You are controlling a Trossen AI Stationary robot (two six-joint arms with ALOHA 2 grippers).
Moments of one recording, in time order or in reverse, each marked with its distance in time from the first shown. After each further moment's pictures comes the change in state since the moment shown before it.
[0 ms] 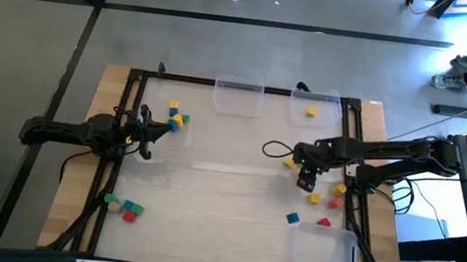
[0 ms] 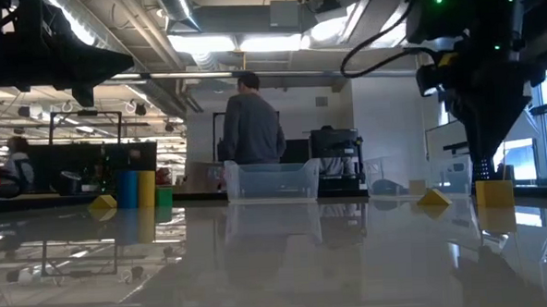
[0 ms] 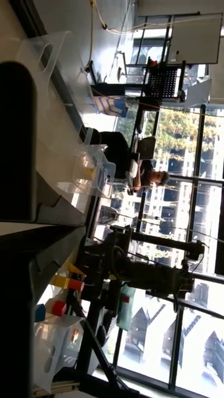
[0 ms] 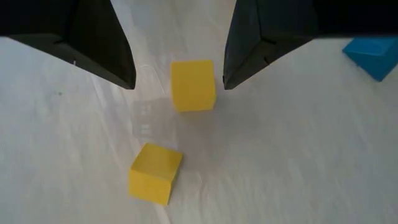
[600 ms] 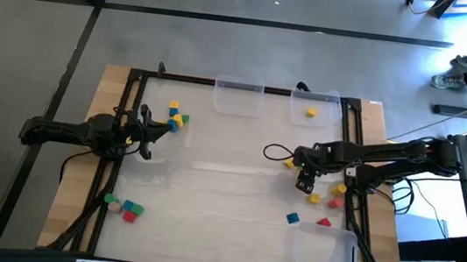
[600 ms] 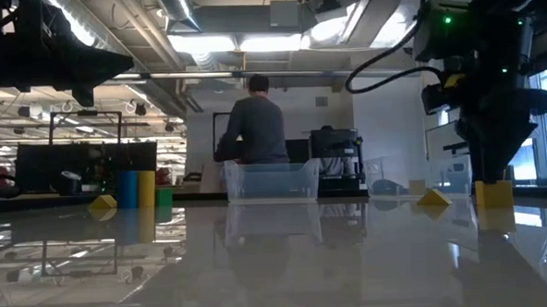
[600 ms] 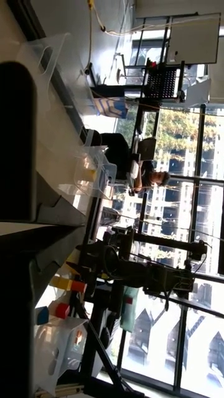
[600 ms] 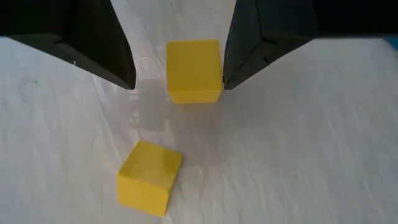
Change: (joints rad) left arm 0.000 0.000 0.000 -0.008 0.000 0.019; right arm 0.000 0.001 -0.121 0.150 0.013 -0.001
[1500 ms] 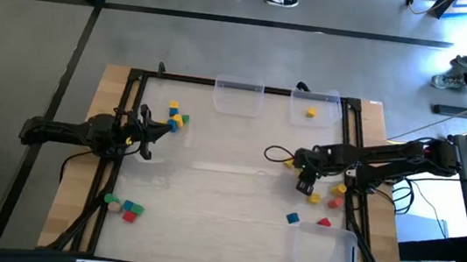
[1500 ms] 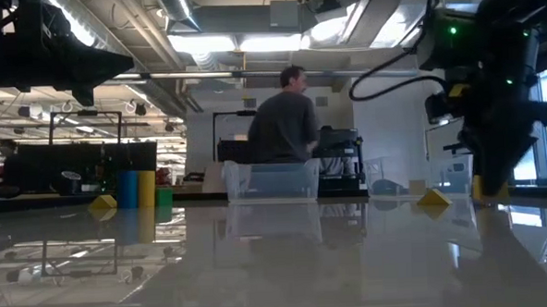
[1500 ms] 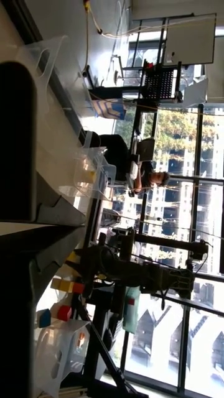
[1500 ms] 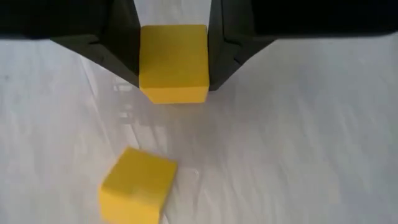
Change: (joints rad) left arm 0.000 0.000 0.000 0.000 0.000 0.018; right arm 0.000 0.002 -0.055 0.090 -0.015 -0.002
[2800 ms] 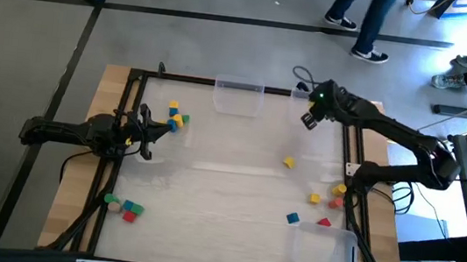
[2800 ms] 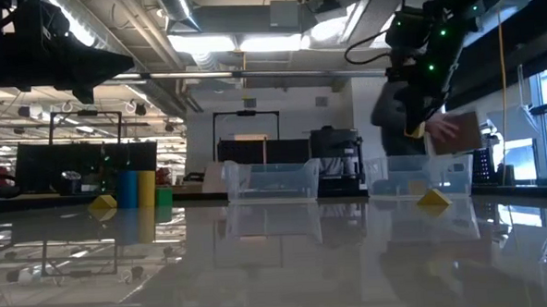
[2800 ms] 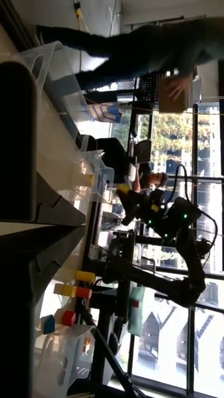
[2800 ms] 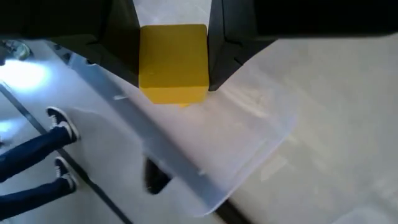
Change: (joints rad) left arm 0.000 0.000 0.000 0.001 0.000 0.047; right arm -0.702 0.000 0.323 0.030 0.288 -0.395
